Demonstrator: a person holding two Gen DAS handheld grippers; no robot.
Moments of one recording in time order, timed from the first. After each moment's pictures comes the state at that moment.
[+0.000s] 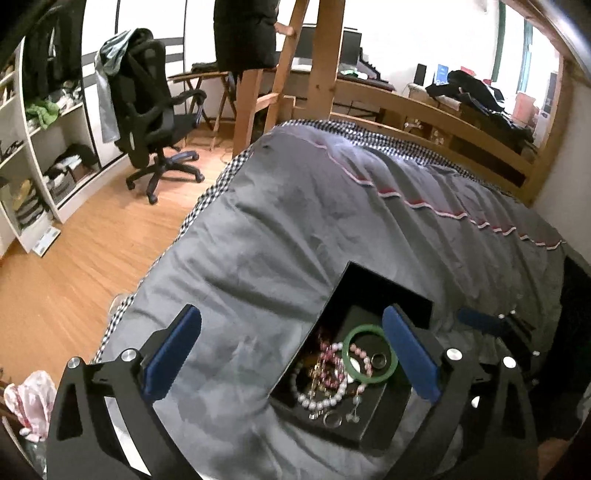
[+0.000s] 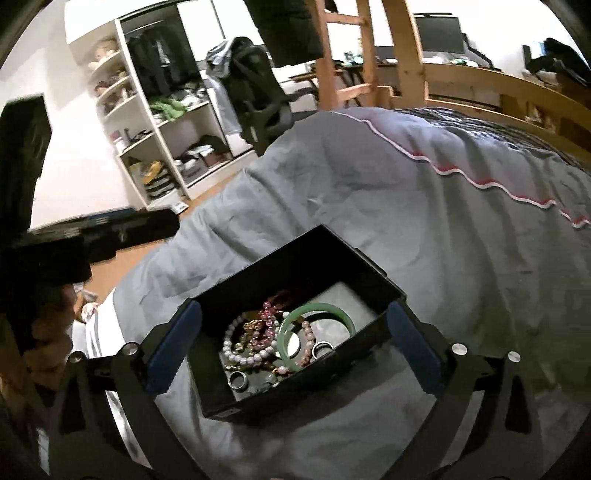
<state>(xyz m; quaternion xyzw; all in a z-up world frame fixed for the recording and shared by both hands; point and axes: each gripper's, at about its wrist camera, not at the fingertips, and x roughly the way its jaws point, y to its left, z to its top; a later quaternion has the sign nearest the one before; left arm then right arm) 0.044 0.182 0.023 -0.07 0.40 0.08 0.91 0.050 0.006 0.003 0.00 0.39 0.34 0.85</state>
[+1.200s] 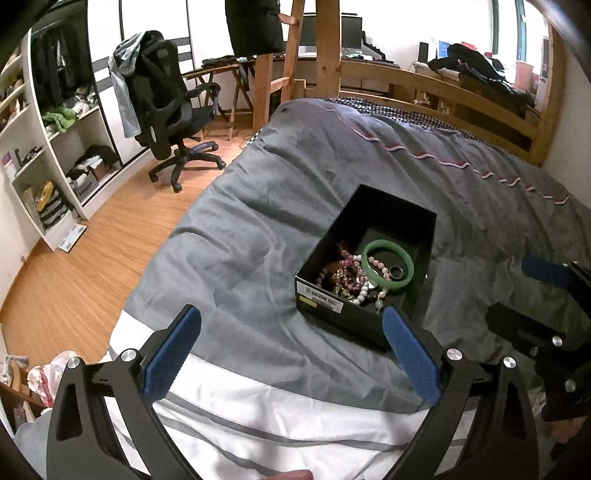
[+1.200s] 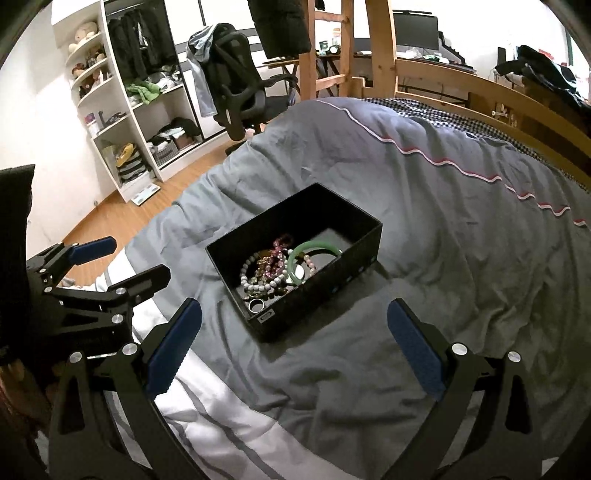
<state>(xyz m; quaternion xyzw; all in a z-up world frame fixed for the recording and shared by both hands) -0.045 0.163 0.001 -0.03 0.42 0.11 0.90 -0.039 -0.015 0.026 -0.04 0.41 0.28 0.87</state>
